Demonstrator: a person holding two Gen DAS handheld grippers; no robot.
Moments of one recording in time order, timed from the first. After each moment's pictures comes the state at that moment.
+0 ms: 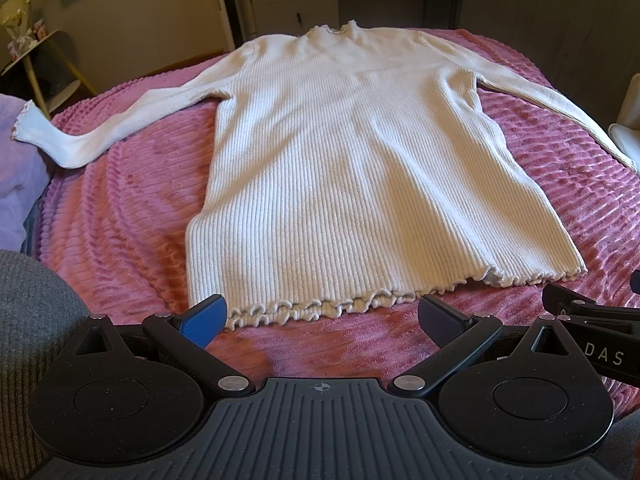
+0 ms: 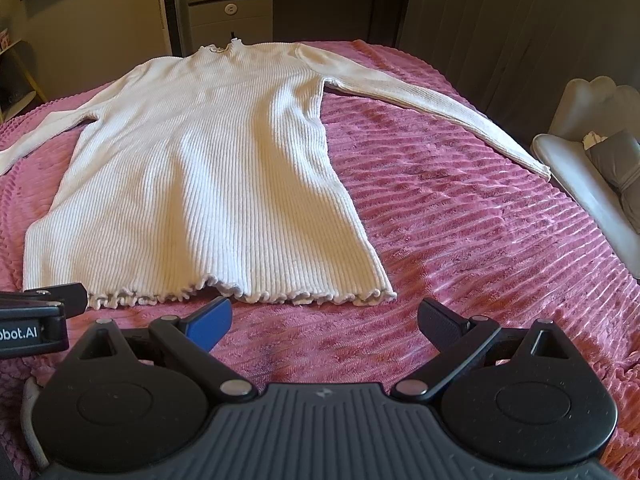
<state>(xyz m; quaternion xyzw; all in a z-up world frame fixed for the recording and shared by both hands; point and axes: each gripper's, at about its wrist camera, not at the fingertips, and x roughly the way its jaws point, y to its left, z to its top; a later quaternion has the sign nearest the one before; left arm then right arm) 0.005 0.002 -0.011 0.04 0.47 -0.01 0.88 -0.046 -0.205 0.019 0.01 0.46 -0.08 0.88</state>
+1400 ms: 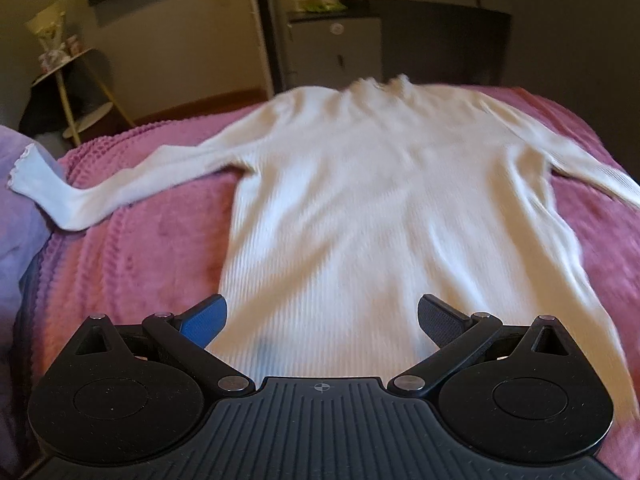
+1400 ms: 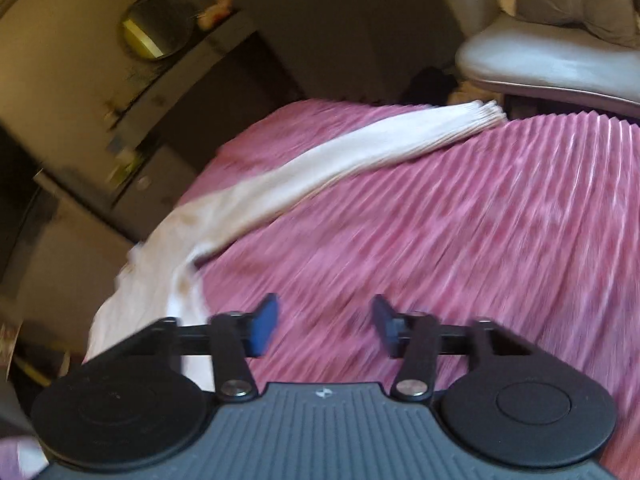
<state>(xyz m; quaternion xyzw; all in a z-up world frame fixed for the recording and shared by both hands) 0.120 0.007 -0.023 0.03 0.40 0.06 0.91 0.057 -0.433 -0.036 0.38 0.33 -0.17 0.85</state>
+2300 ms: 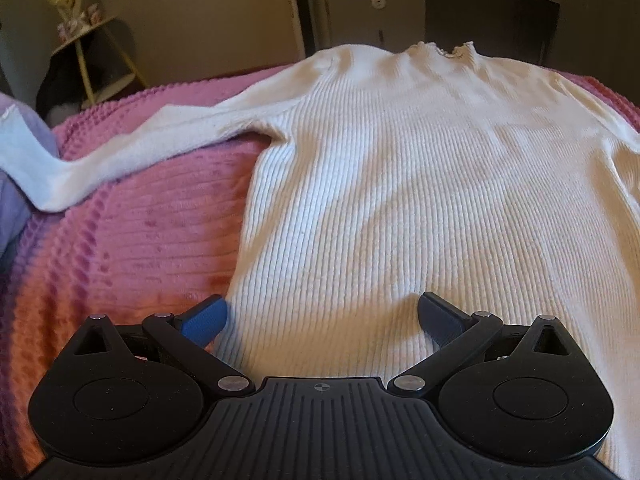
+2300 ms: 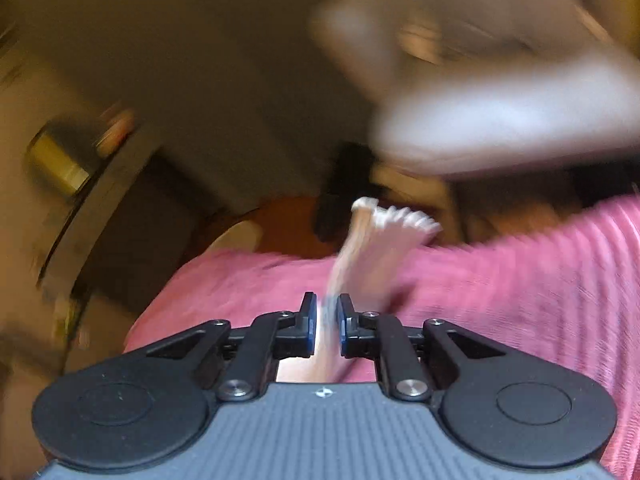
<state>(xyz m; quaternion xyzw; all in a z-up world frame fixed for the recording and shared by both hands) 0.184 0.041 -0.086 0.03 0.43 0.10 0.90 0.170 -0.528 -0.044 0.38 0.22 -0.25 0.86</state>
